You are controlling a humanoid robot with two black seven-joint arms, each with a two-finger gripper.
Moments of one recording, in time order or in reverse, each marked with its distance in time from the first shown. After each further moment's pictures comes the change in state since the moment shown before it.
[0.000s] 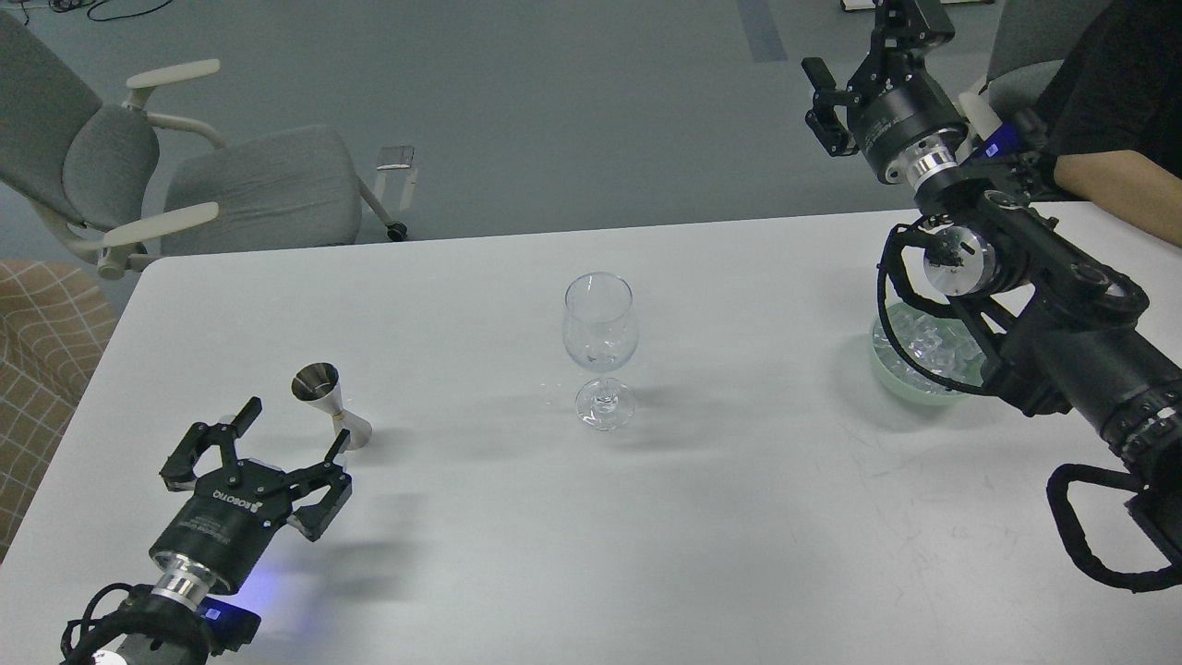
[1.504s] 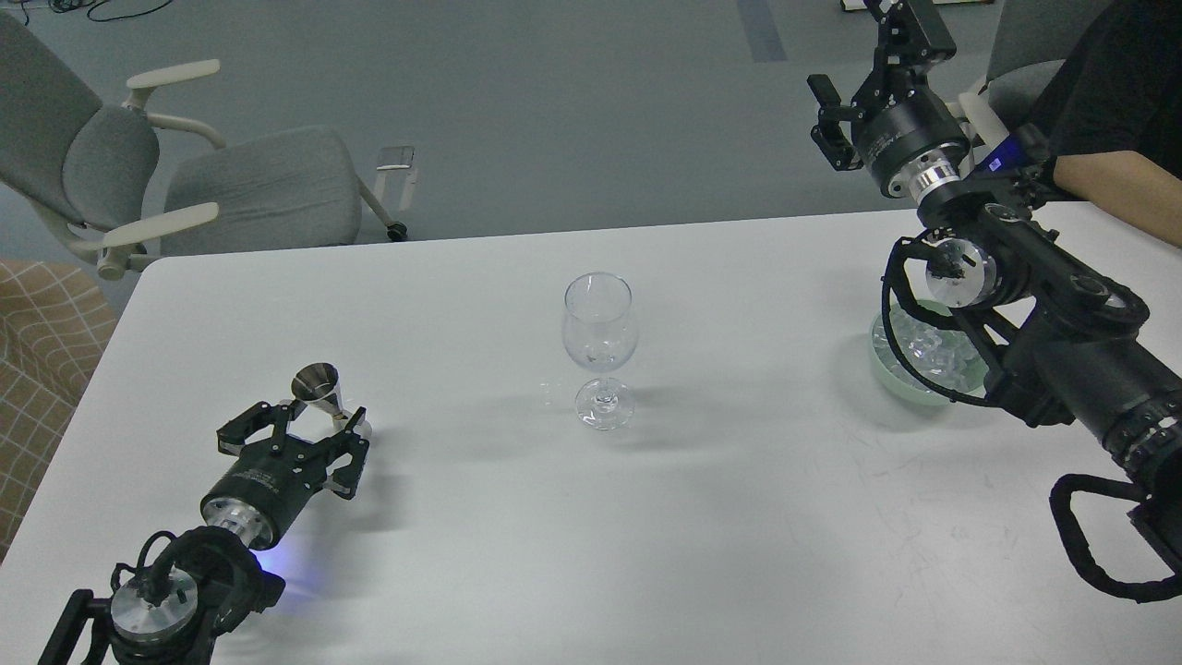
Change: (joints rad) left arm -0.213 -0.016 0.056 0.185 0.142 0.192 -0.071; right arm -0.023 -0.002 -0.006 0.000 -0.001 -0.011 0.001
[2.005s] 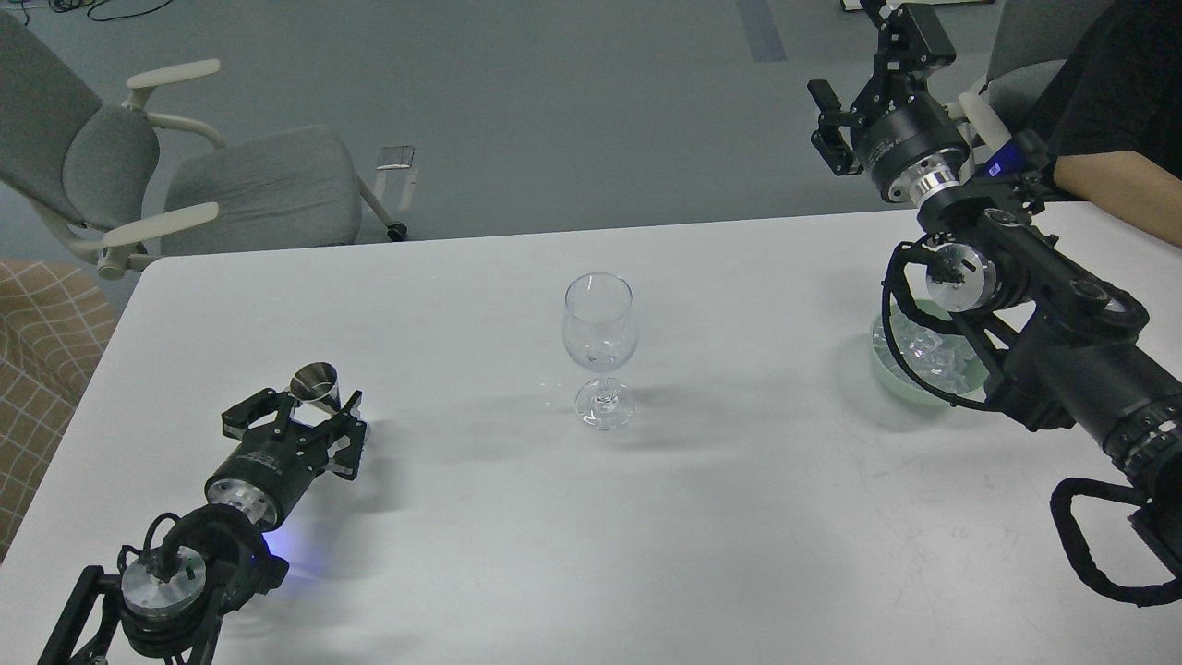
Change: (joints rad) left arm -0.056 -0.002 0.006 0.051 0.004 0.009 -0.016; right arm -0.009 -0.001 0.000 0.002 0.001 0.000 0.001
